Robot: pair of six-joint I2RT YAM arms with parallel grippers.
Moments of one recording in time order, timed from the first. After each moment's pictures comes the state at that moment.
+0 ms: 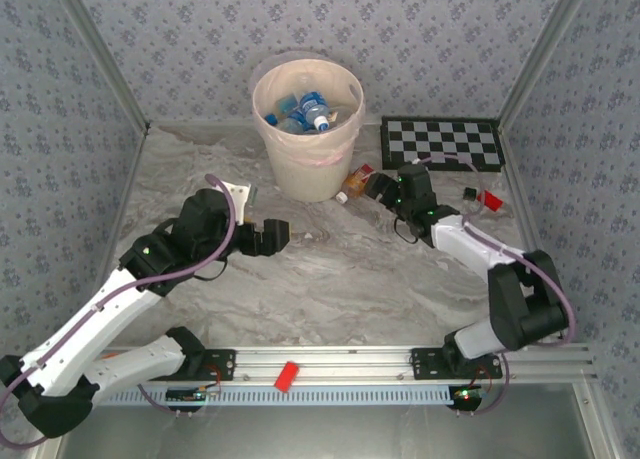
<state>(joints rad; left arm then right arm) -0.76 0.91 1.08 -0.78 -0.03 -0.52 0.36 1.49 0.86 0.01 0.03 0.79</state>
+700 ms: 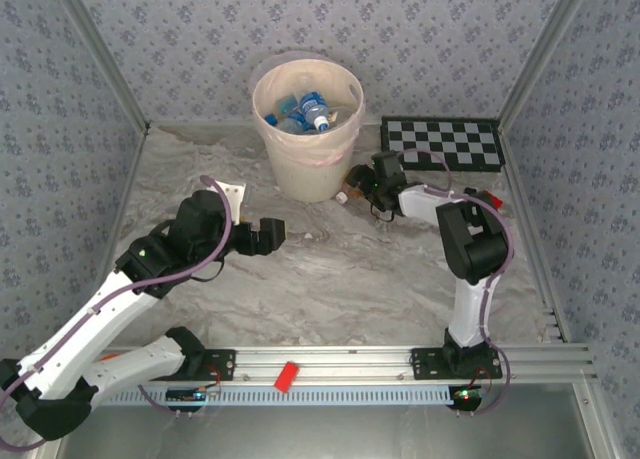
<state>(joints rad) -0.76 0.90 1.08 -0.79 -0.07 -0.51 0.36 1.97 1.21 -0.01 -0.05 0.92</state>
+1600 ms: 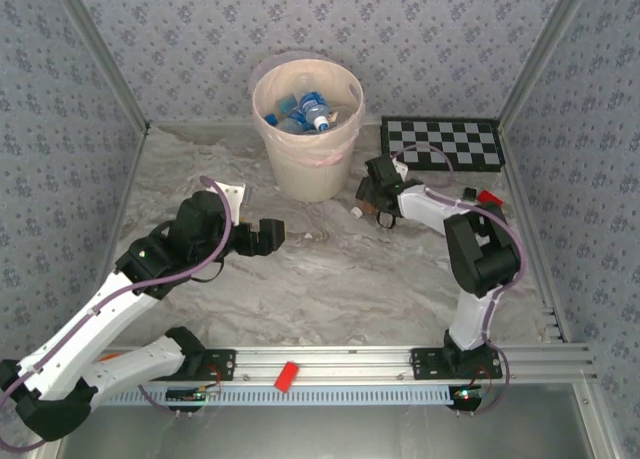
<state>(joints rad) -0.76 0.89 1.07 -0.79 -0.08 -0.51 0.42 1.81 1.14 -0.29 0.23 0.72</state>
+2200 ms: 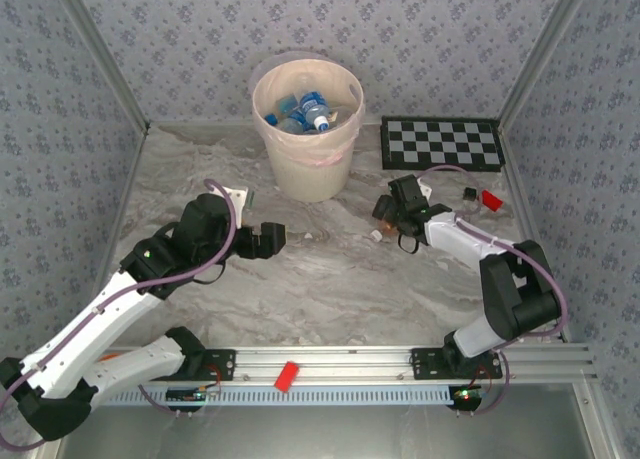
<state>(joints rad) -0.76 0.89 1.04 -0.79 -0.08 -0.51 0.39 1.52 0.87 -0.30 0.22 0.76</state>
